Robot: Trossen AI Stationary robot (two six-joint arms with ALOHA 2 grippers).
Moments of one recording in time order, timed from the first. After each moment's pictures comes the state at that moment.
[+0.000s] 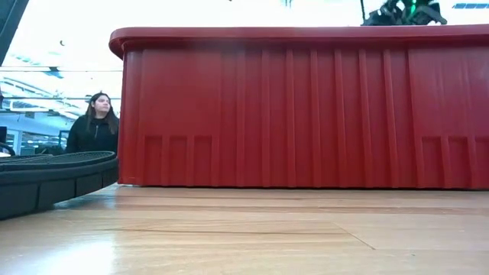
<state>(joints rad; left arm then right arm) 0.40 1.76 2.14 -0.78 0.39 0.41 -0.91 1.17 1.10 -1.32 -0.70 -0.93</state>
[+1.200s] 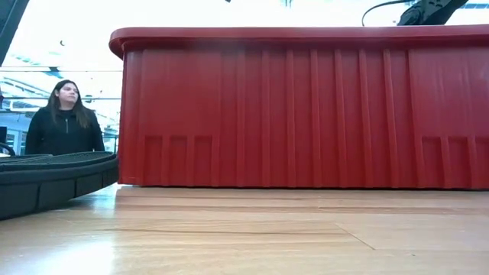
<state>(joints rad) 0.41 1.76 2.14 -0.78 0.34 0.41 -1.04 1.17 0.84 -1.12 -0.67 -0.76</state>
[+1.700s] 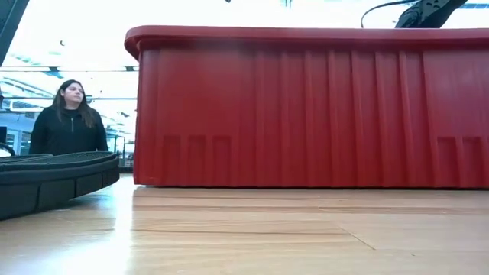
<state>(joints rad) 0.41 1.76 2.14 -0.78 0.34 0.40 -1.06 1.19 0.84 -1.13 -0.41 -0.77</state>
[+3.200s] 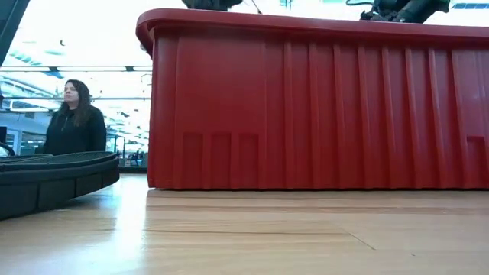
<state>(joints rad) 0.42 1.77 1.91 -1.05 0.34 0.46 -1.04 1.00 1.07 -0.83 -0.45 -0.35</state>
